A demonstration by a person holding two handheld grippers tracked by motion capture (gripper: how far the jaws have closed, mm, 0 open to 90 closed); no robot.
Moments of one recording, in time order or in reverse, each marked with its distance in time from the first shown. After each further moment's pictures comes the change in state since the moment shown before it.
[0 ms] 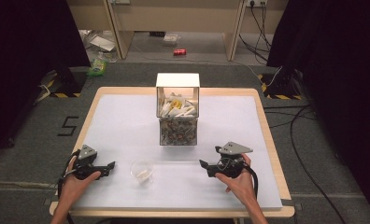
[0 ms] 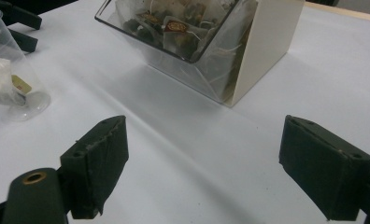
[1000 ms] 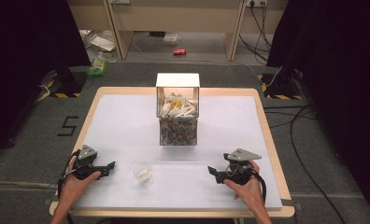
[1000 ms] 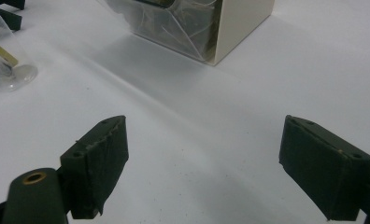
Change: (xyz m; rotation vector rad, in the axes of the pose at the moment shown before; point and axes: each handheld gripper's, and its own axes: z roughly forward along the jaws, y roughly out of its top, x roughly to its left) left arm 0.000 0.000 0.000 -0.001 0.000 0.001; right arm -0.010 -0.027 -0.017 0.041 -0.022 0.046
